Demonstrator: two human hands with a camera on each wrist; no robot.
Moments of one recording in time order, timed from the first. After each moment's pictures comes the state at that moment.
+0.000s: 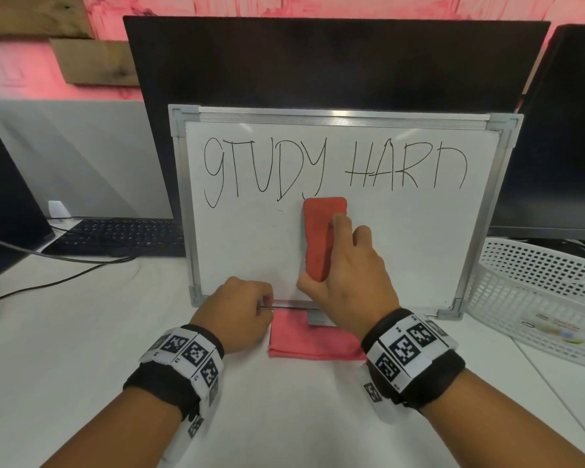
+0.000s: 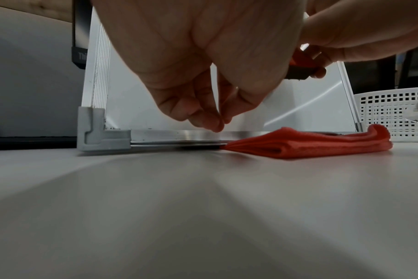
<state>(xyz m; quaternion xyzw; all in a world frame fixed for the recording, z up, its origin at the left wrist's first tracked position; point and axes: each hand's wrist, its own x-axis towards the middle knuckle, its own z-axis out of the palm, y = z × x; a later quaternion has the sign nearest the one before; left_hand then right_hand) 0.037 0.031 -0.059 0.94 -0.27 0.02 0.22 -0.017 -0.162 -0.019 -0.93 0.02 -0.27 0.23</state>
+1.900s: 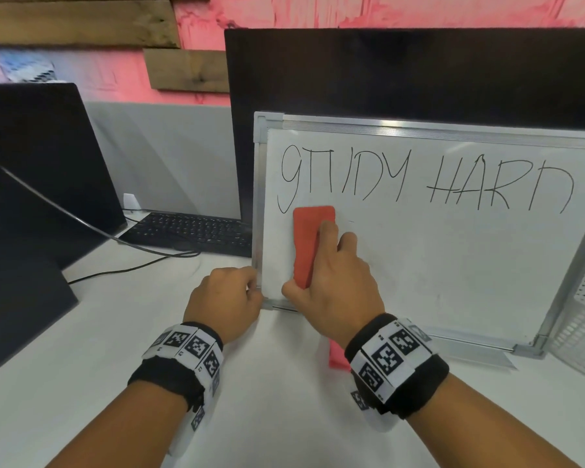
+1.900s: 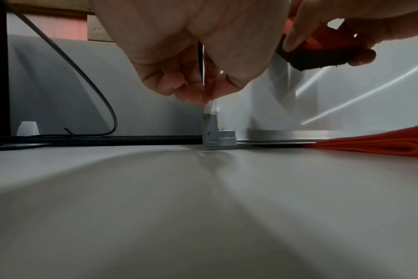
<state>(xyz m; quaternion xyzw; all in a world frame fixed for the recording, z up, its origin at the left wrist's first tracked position) 0.057 0.119 -0.057 0.96 -0.10 0.16 0.20 0.010 -0.062 -0.008 -0.95 -0.03 -0.22 0.22</state>
